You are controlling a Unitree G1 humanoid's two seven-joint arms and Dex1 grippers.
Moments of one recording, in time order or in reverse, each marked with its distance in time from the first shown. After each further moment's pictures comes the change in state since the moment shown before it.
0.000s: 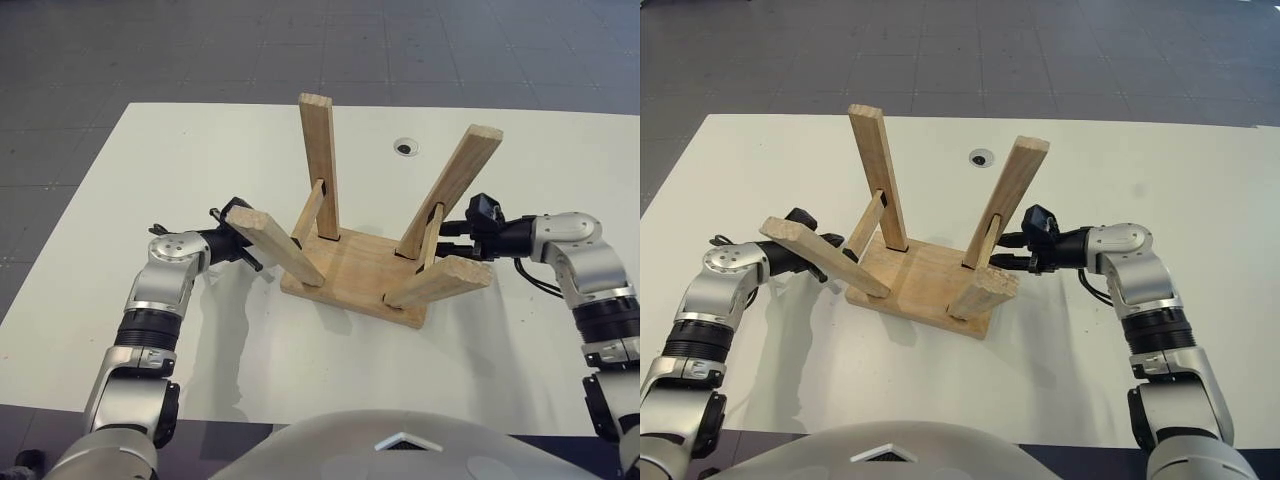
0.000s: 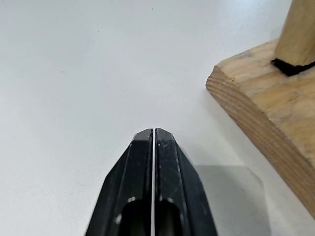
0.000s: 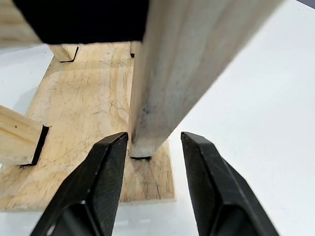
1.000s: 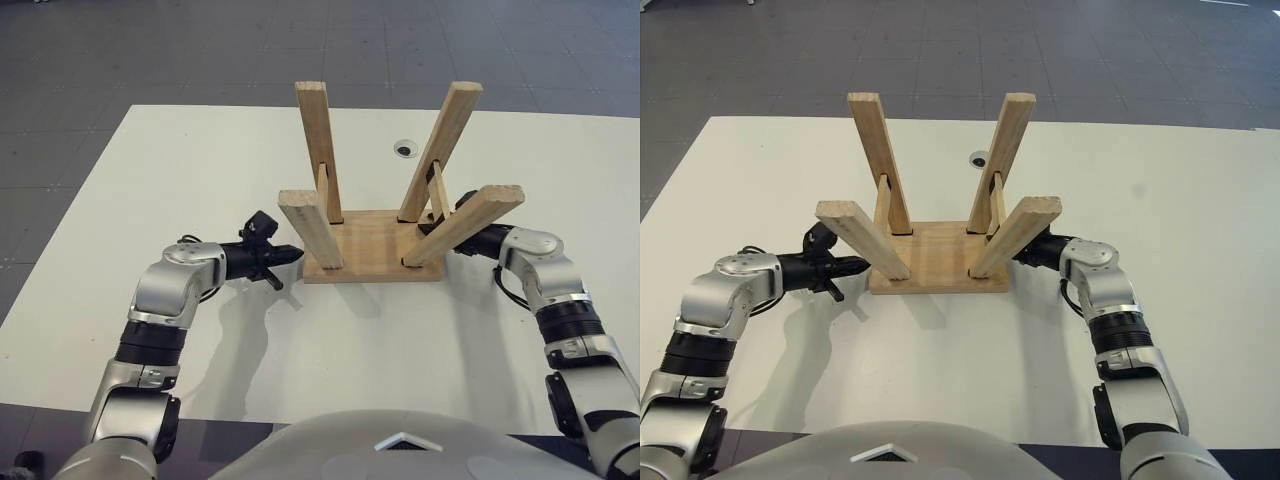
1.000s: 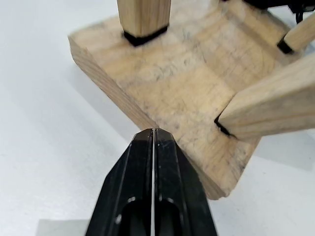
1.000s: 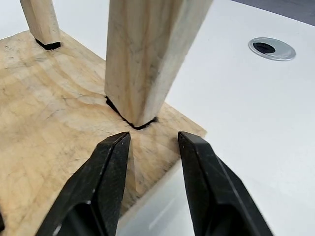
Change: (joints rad) left arm 0.065 -0.015 0.006 -0.321 -0.171 0.447 -0.052; right arm -0.001 0.206 -0.075 0.200 -0.067 -0.055 -0.439
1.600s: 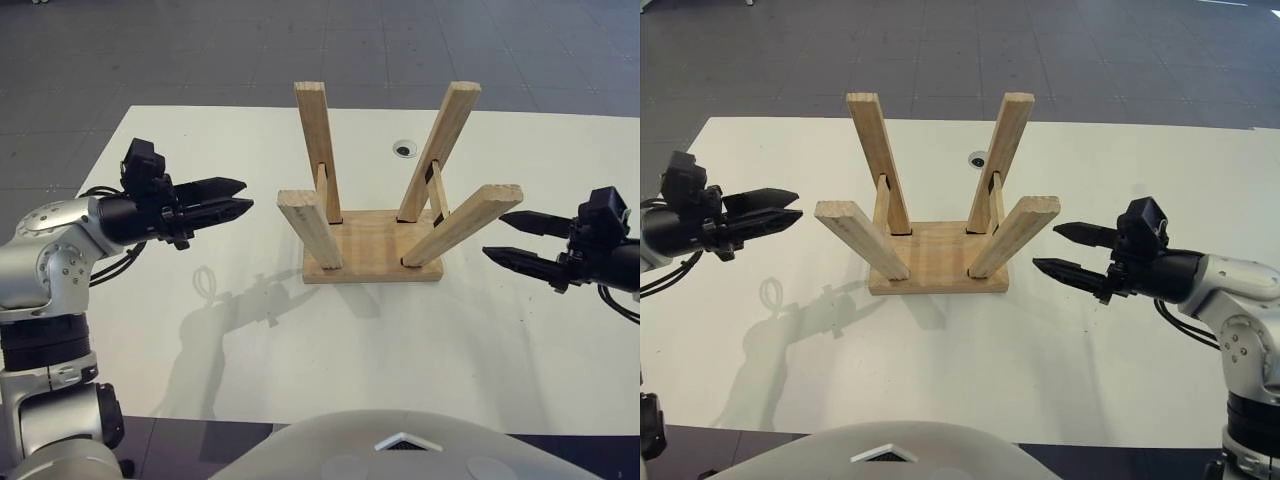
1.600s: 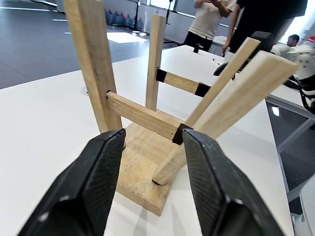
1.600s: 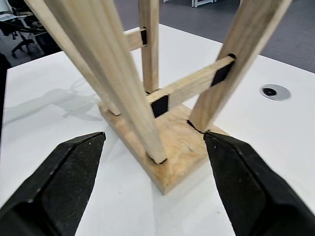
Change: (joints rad) left arm -0.022 0.271 0.311 -0.024 -0.366 -0.067 -0.451; right arm 0.405 -0.399 -0.439 -0.845 0.518 0.501 0.273
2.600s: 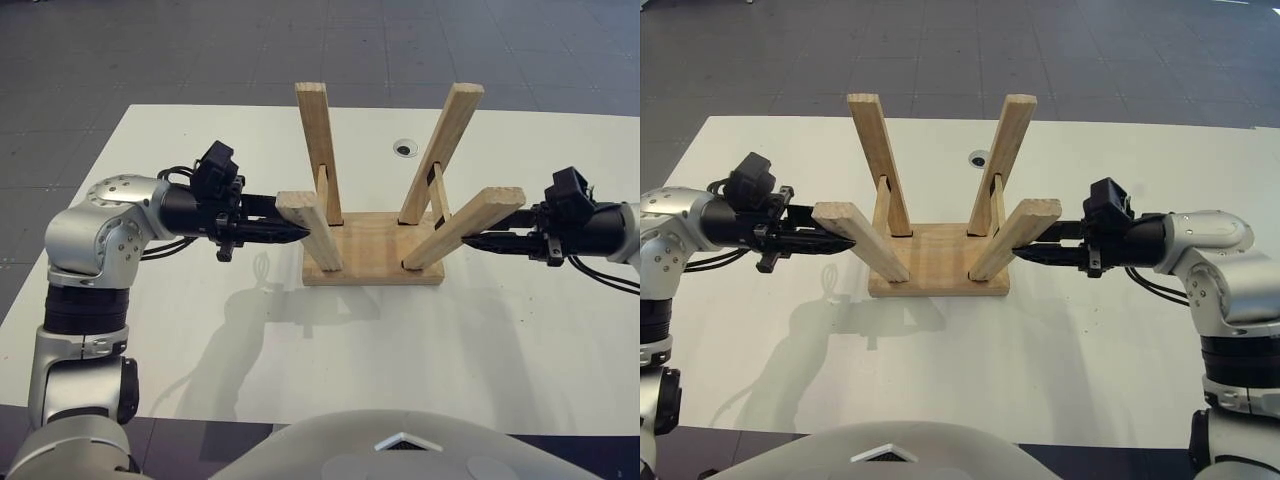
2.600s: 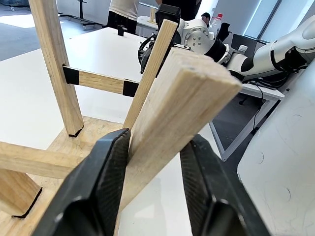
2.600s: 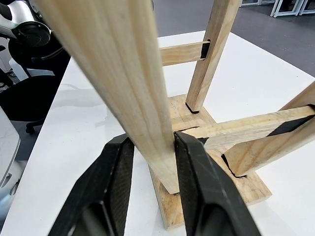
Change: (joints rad) left arm -0.169 -0.070 -0.242 -0.028 -0.033 0.021 -0.115; right arm -0.283 -0.007 0.284 0.280 -0.085 -0.218 0.258
